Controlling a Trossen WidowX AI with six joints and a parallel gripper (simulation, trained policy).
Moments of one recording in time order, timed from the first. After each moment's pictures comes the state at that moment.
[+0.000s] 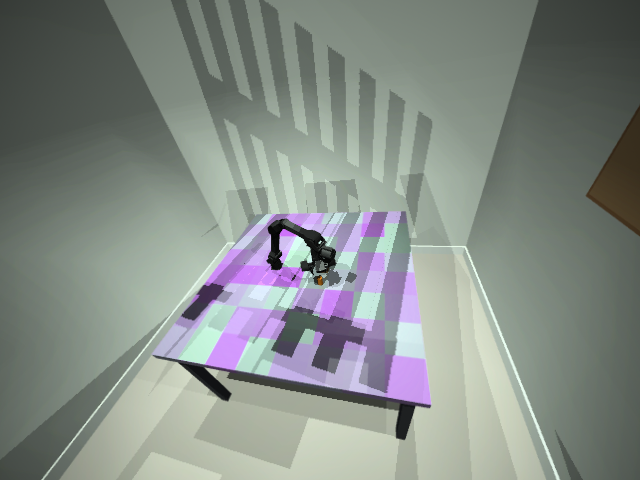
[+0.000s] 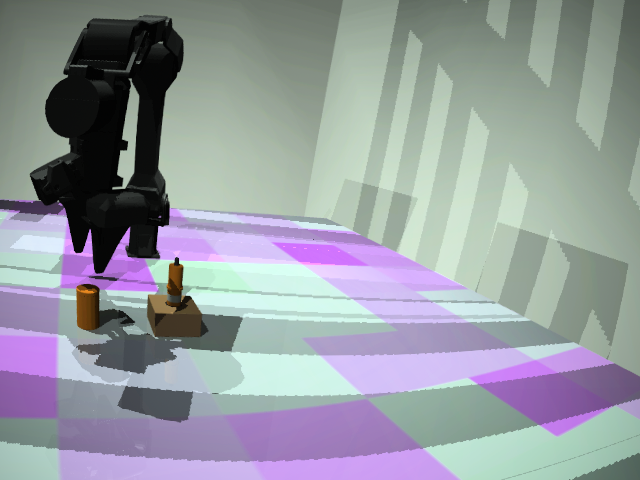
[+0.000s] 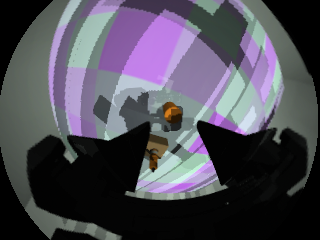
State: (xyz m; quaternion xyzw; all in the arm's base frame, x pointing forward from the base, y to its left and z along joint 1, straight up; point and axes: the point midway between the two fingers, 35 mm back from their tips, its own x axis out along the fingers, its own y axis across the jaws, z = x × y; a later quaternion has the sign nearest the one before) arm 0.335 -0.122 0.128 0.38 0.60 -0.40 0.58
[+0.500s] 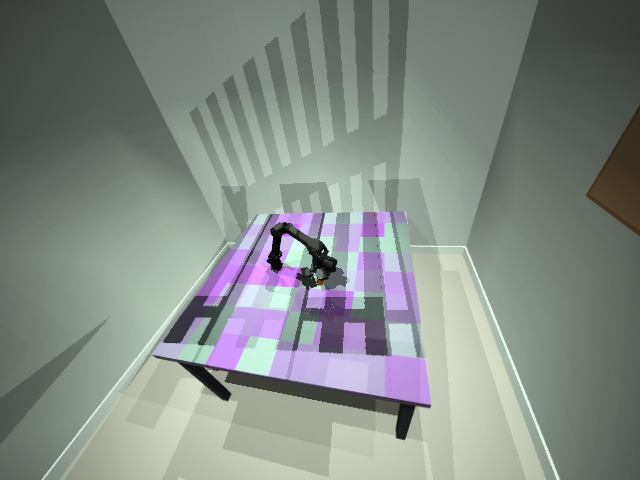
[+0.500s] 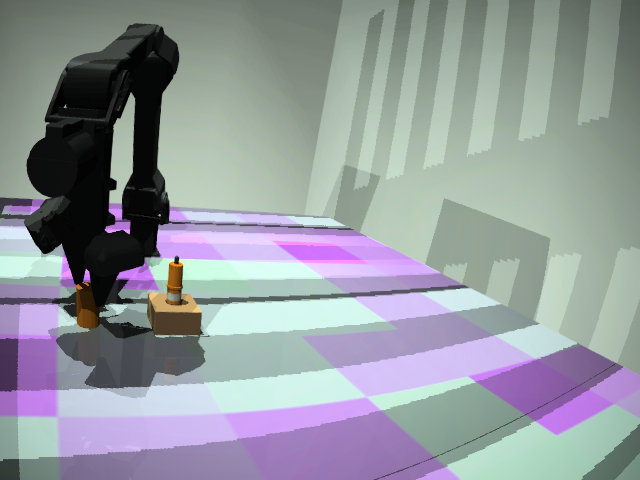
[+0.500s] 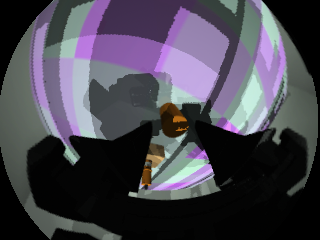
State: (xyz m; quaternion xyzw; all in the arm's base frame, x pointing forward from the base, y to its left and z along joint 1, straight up) arm 0.330 -0.123 0.082 0.37 0.64 -0.38 0.56
